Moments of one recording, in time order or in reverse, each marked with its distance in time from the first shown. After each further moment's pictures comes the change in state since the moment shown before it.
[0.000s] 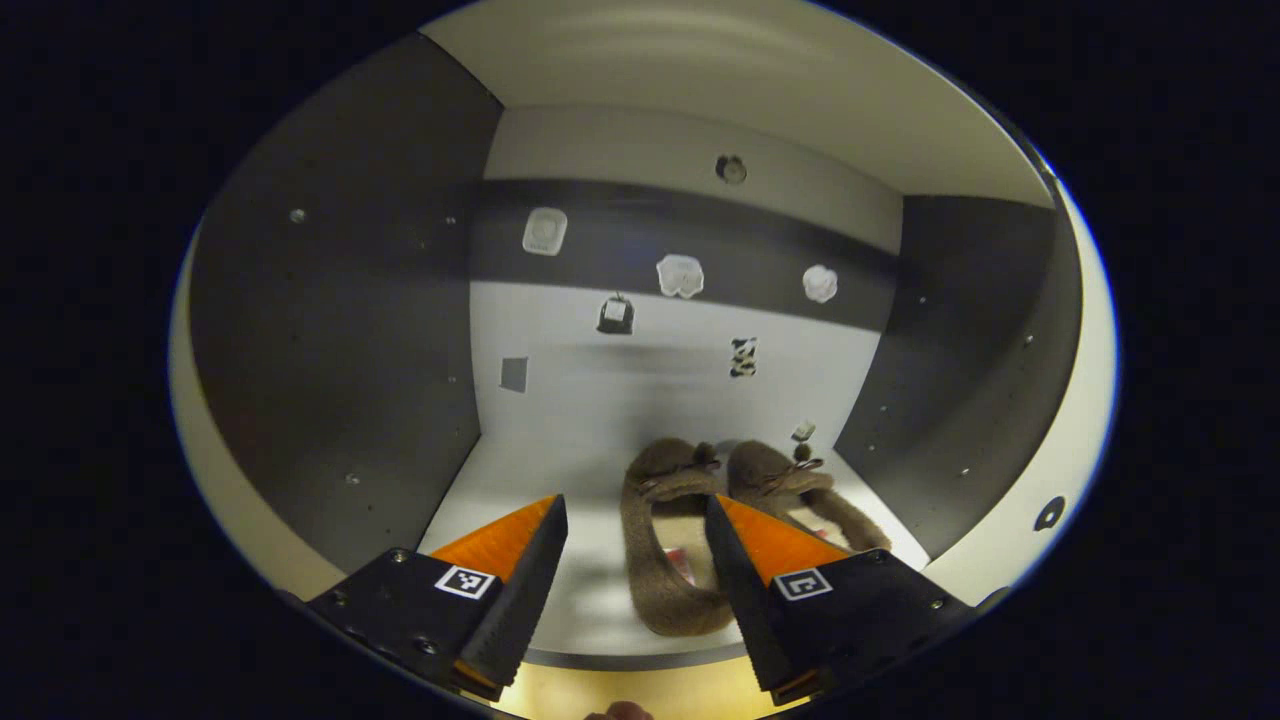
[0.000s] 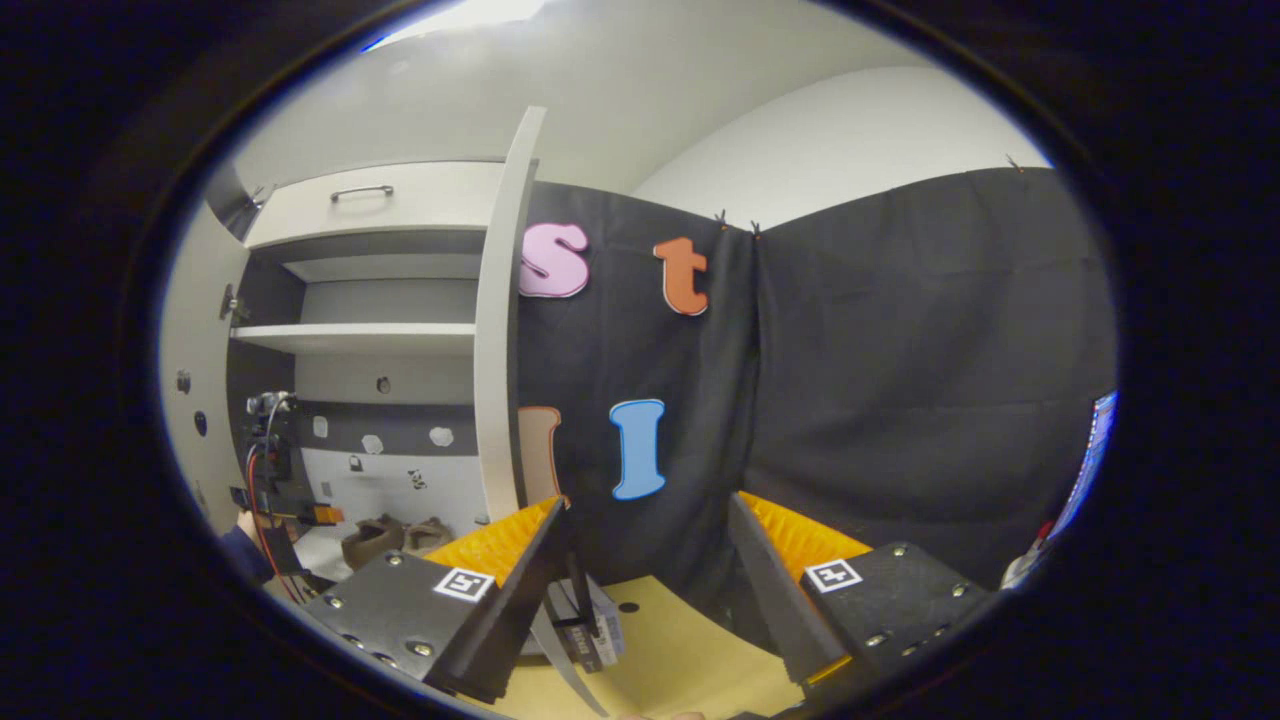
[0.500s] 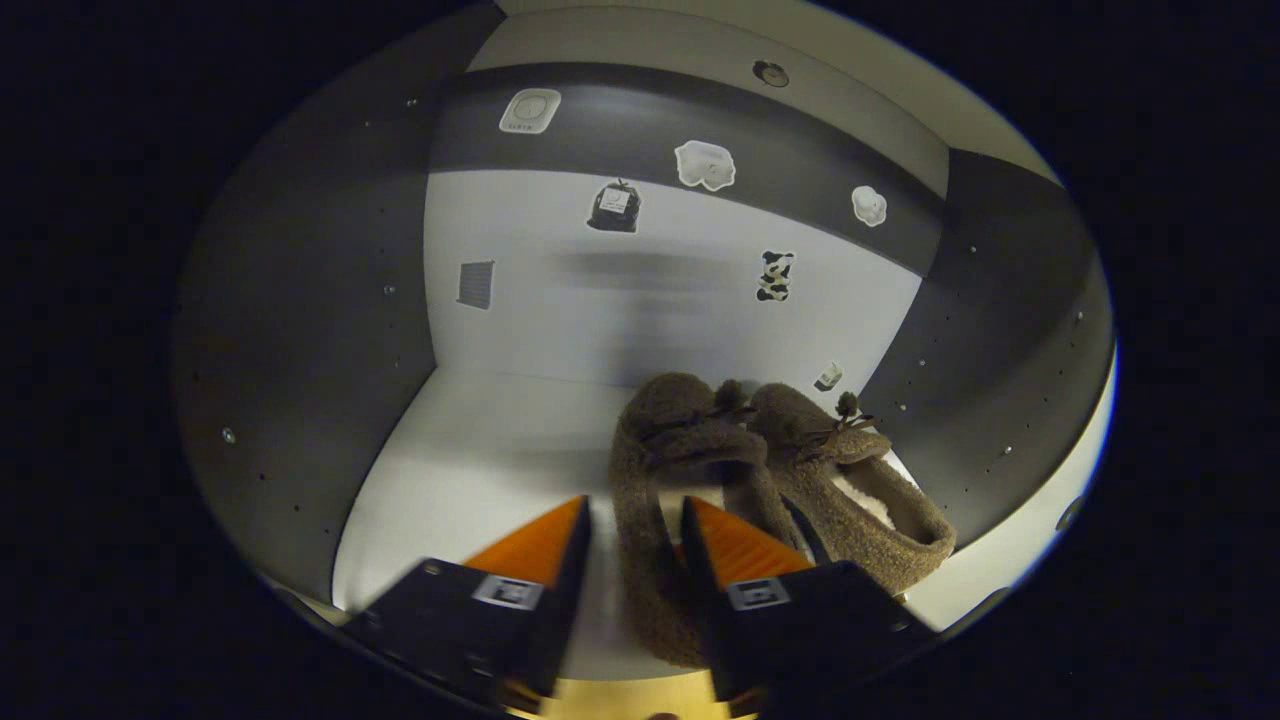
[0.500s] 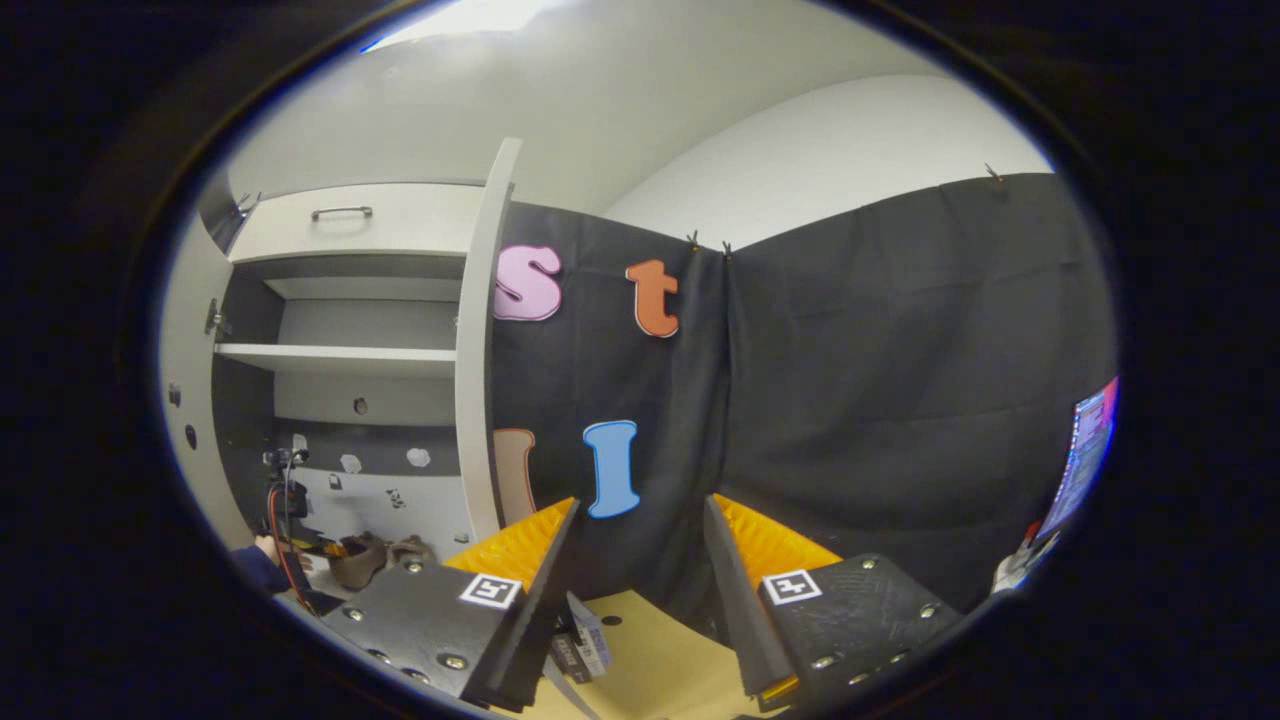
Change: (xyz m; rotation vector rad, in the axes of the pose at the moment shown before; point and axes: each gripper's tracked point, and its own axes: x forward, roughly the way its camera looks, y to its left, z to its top) left arm 0.081 0.010 -0.070 -0.021 0.240 -0.001; right arm -0.011 -0.023 0.029 0.009 -0.074 -0.105
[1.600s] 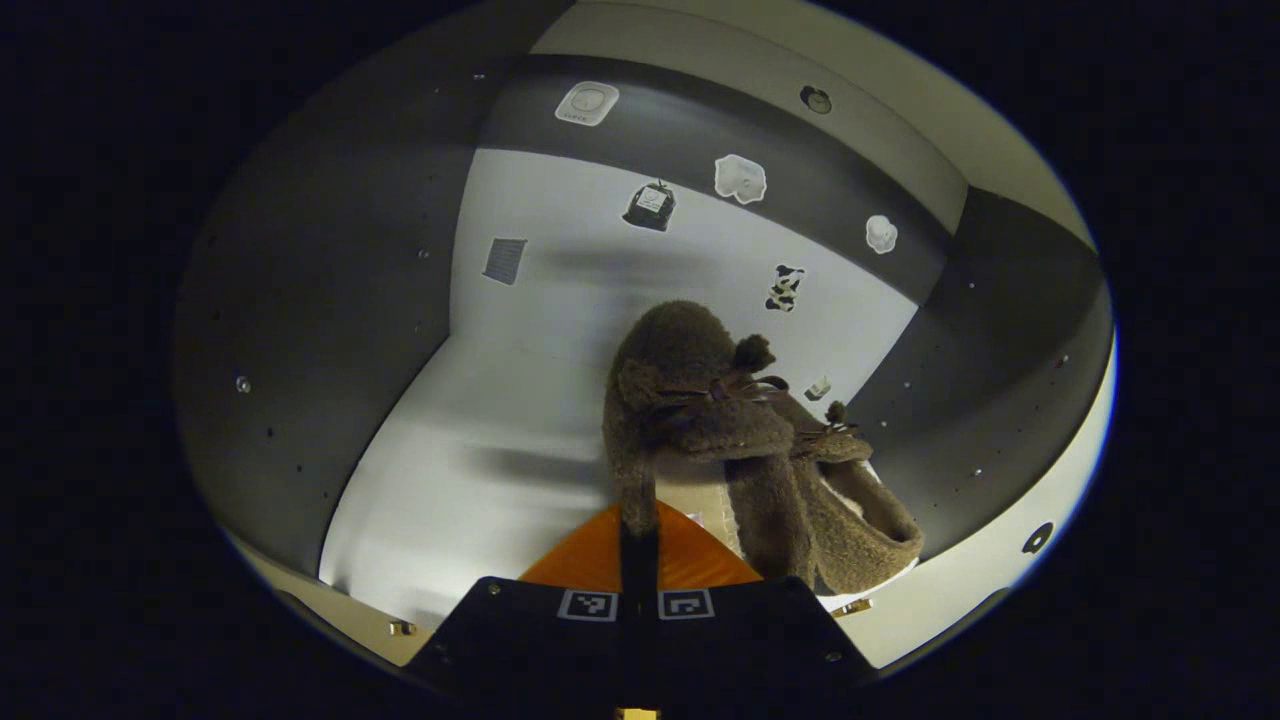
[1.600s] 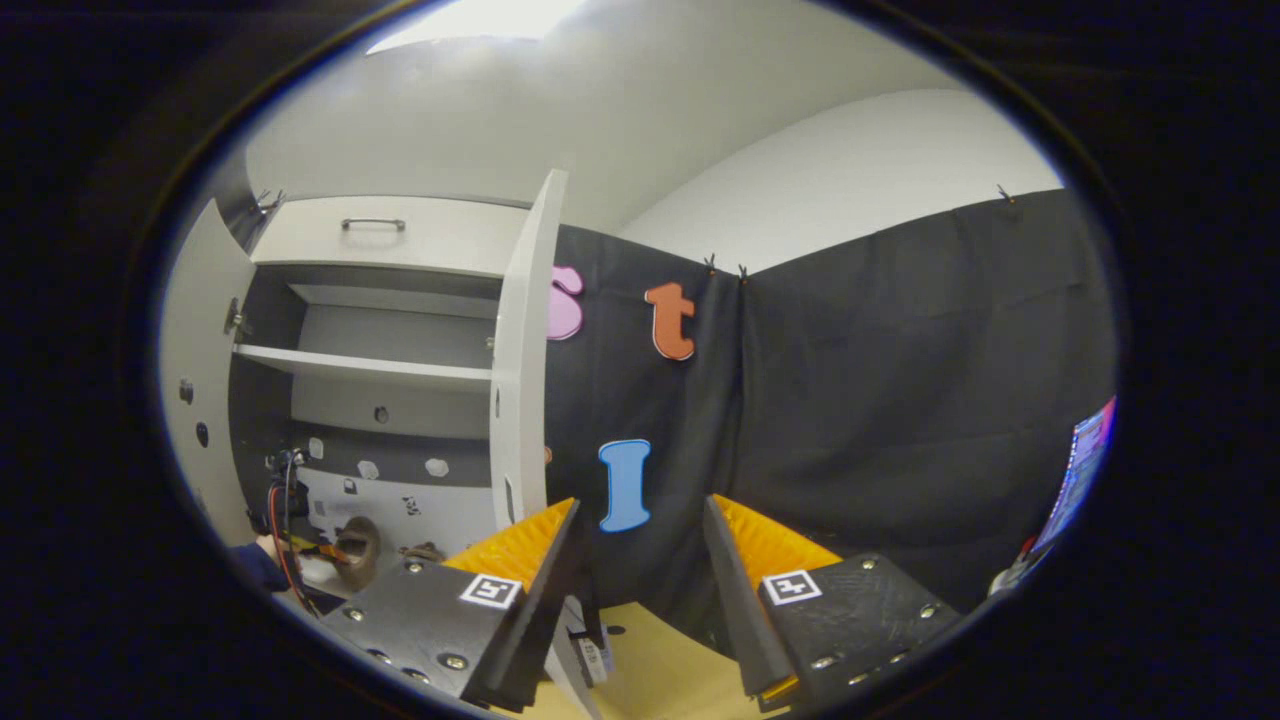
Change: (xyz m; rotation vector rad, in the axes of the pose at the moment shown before) left arm -0.013 0.006 -0.005 -0.130 0.023 -0.048; right arm -0.020 0.019 0.022 -0.030 -0.056 0.014
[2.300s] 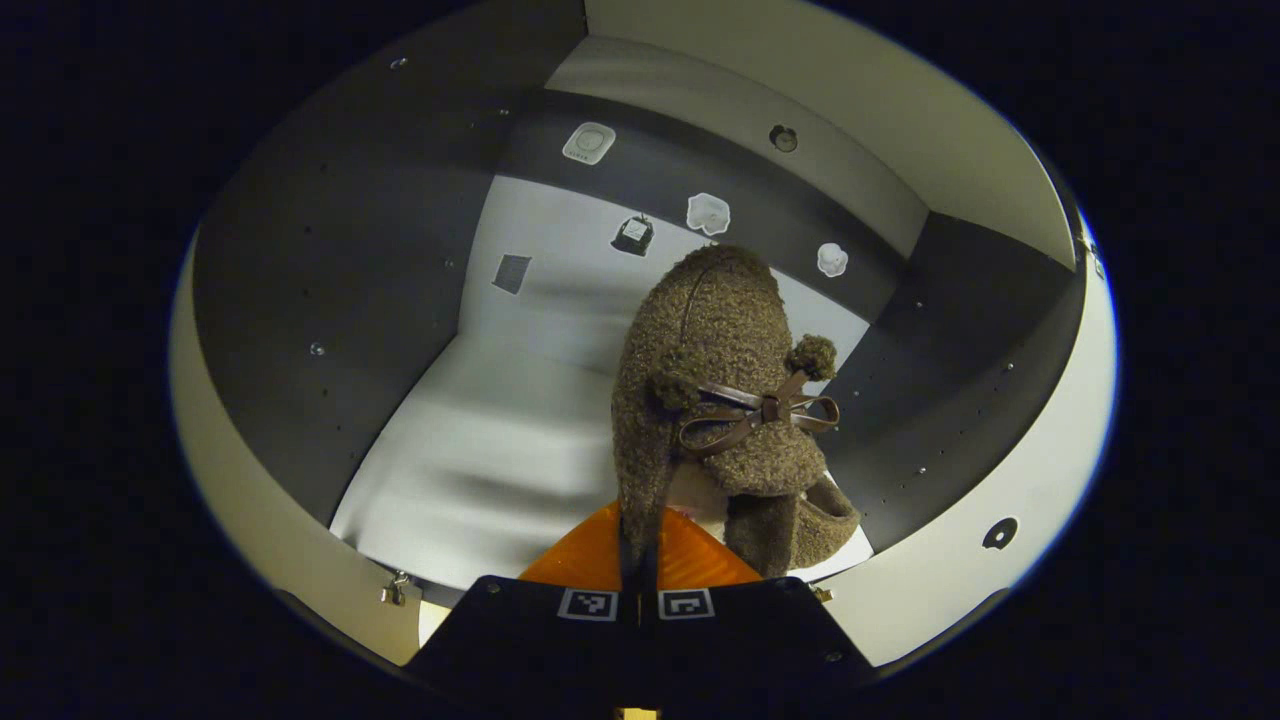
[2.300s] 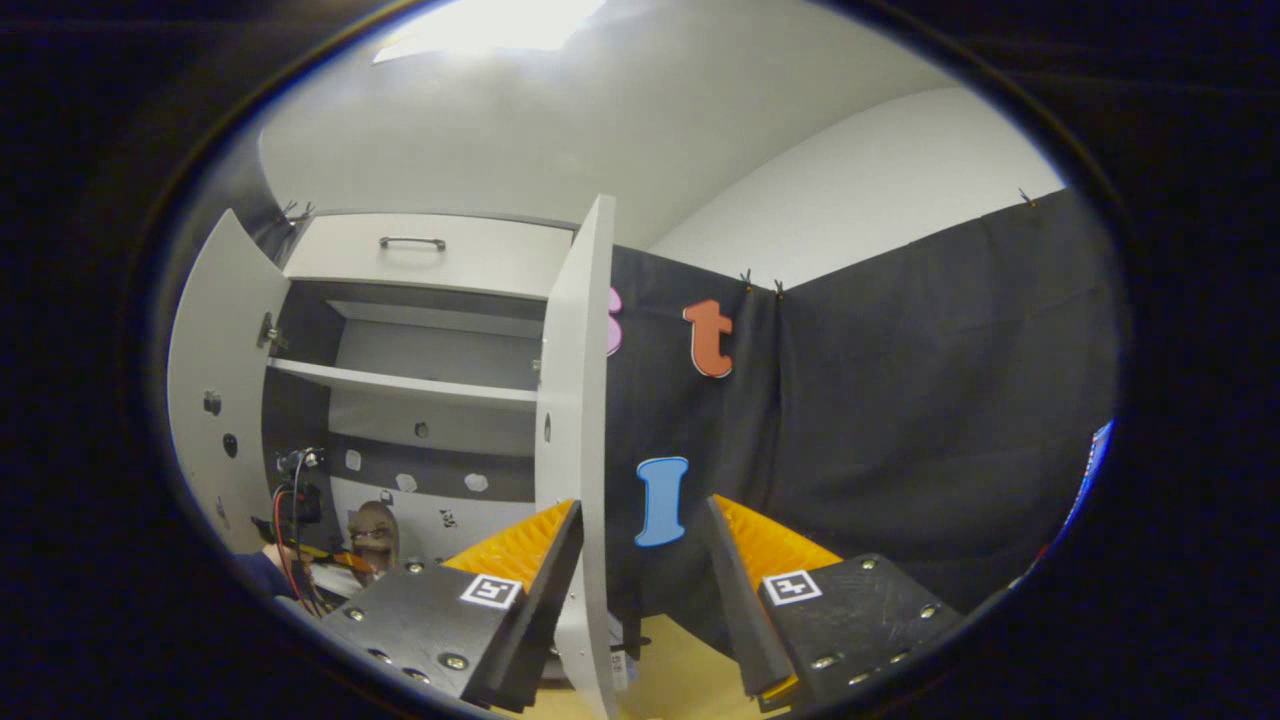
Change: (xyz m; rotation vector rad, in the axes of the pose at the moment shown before) left arm -0.054 -0.017 -0.007 -0.064 -0.038 -0.072; right arm -0.008 0.029 0.018 0.001 -0.040 0.097
